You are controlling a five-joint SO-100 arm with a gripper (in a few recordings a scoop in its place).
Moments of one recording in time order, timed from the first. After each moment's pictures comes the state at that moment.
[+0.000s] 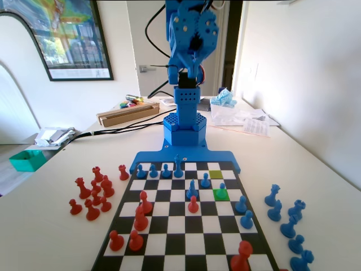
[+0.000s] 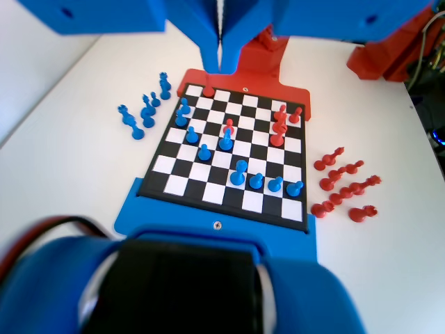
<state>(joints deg) -4.0 154.9 122.7 98.8 -98.1</state>
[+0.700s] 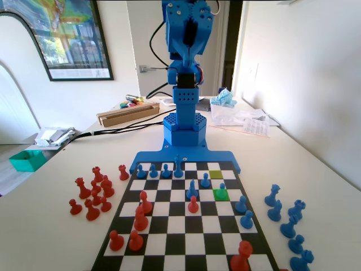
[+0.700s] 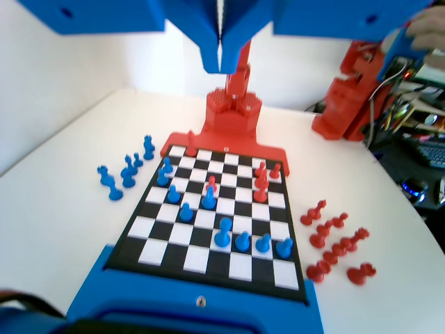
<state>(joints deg) 0.0 168.4 124.7 91.8 -98.7</state>
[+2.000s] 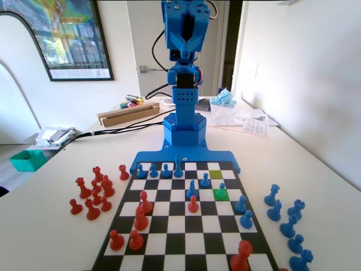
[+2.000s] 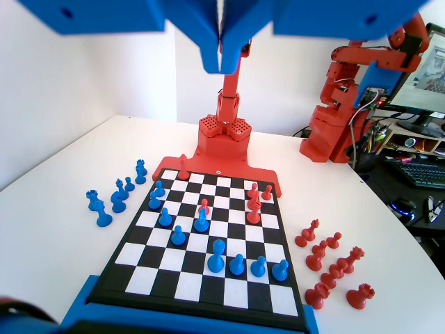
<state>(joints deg) 1.3 174.9 125.6 91.1 -98.7</state>
